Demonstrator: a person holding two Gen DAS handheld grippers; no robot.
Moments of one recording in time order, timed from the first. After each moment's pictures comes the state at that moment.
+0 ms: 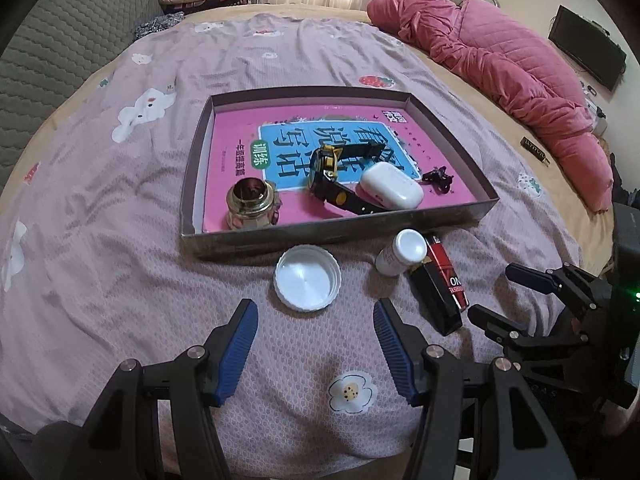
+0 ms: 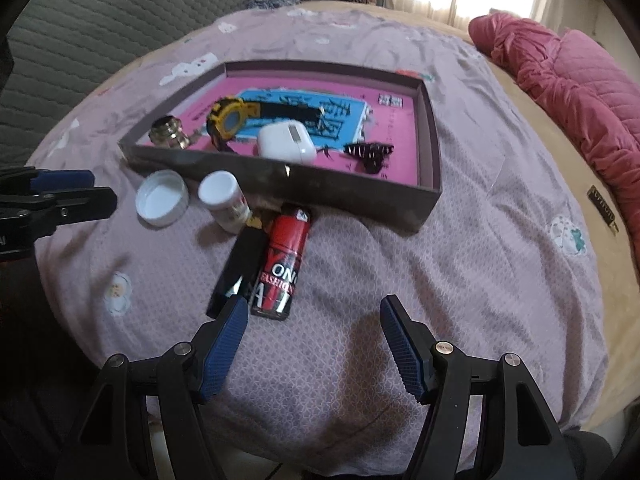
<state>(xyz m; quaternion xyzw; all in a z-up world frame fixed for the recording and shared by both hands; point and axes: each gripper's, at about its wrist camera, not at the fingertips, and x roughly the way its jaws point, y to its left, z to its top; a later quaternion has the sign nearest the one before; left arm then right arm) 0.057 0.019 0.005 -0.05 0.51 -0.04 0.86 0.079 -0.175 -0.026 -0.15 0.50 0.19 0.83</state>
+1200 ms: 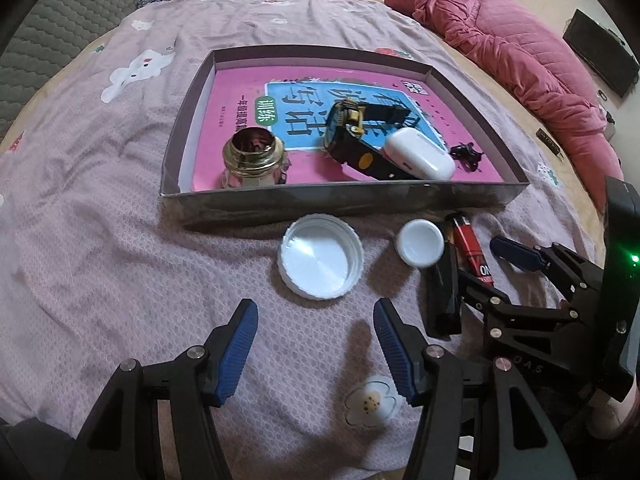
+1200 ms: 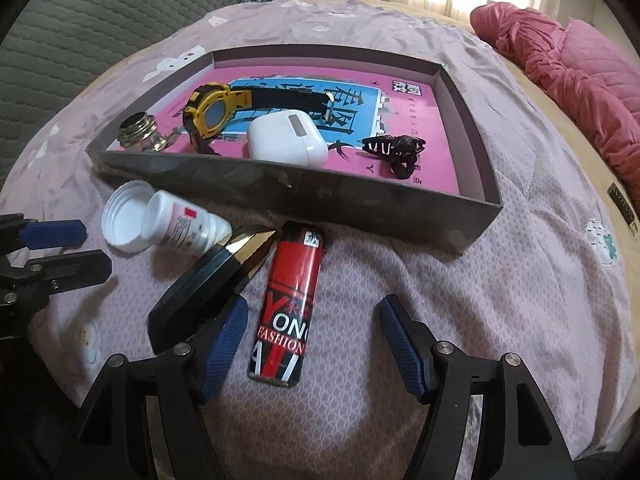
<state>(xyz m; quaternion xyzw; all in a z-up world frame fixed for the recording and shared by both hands) 0.070 0.028 -0.037 -0.07 0.54 -0.04 0.84 0.111 -0.150 -0.058 -0.13 0.49 0.19 0.84</state>
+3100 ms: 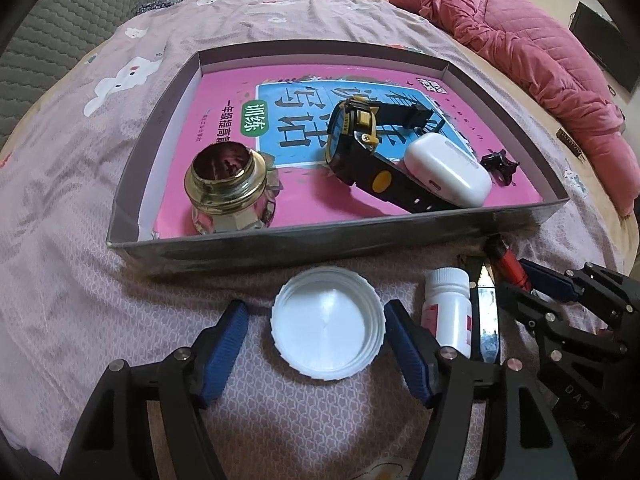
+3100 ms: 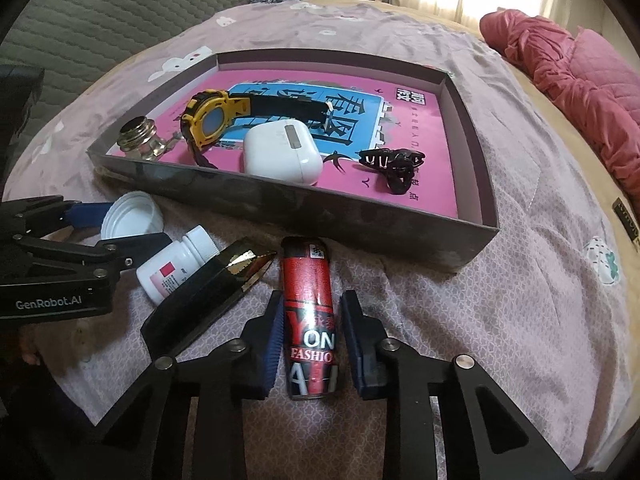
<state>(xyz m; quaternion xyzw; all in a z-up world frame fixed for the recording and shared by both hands) 0.108 0.015 -0.064 -0.05 0.53 -0.02 0.84 0.118 -0.153 -0.055 -0.14 0.49 0.21 0.84</state>
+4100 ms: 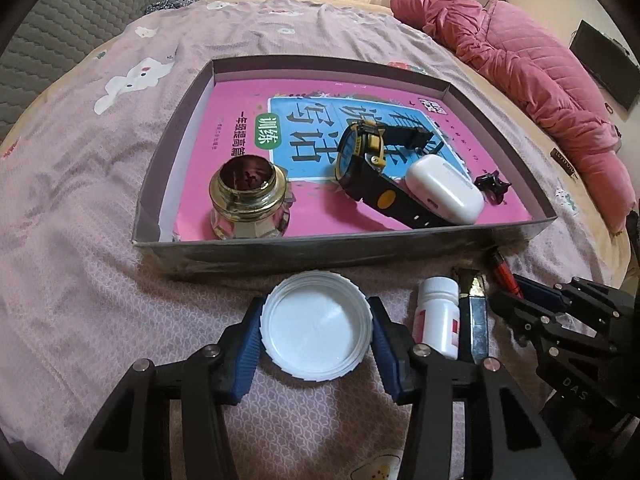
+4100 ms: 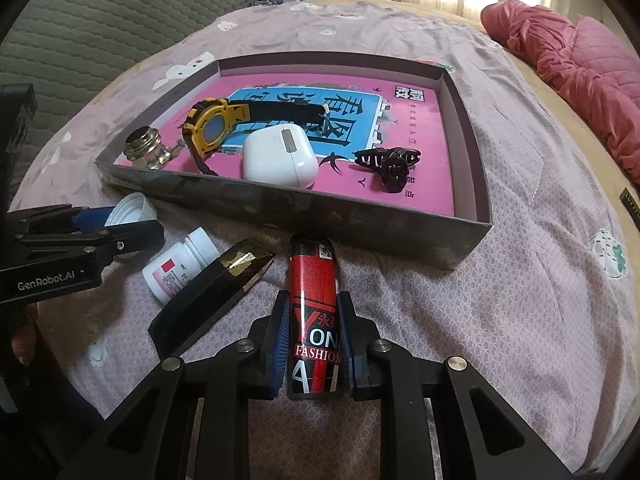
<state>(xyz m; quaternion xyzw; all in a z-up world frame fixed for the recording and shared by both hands) 0.101 0.027 -0.051 -0.08 0.51 -0.02 0.85 0.119 -0.162 -0.049 -0.12 0.50 0.22 0.83</state>
